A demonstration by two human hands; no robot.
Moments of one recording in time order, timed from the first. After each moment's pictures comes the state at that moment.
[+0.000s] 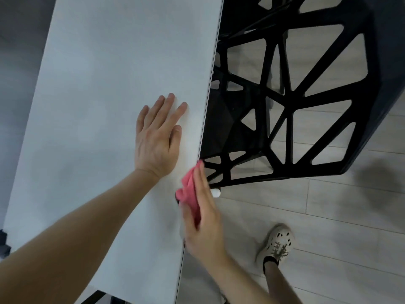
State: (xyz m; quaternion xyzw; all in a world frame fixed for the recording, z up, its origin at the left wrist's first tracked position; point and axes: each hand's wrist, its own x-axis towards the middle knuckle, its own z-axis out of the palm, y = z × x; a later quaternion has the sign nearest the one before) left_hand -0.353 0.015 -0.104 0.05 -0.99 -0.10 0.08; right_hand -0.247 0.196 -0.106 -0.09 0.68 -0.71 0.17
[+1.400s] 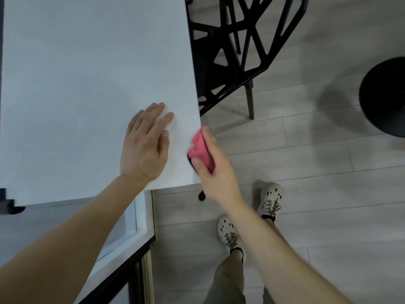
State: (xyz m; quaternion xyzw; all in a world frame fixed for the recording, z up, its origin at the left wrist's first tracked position) left_hand -0.116 -0.011 -0.109 -0.14 -0.97 -0.14 0.10; right_hand -0.065 0.196 -0.094 0.05 0.73 -0.66 0.15
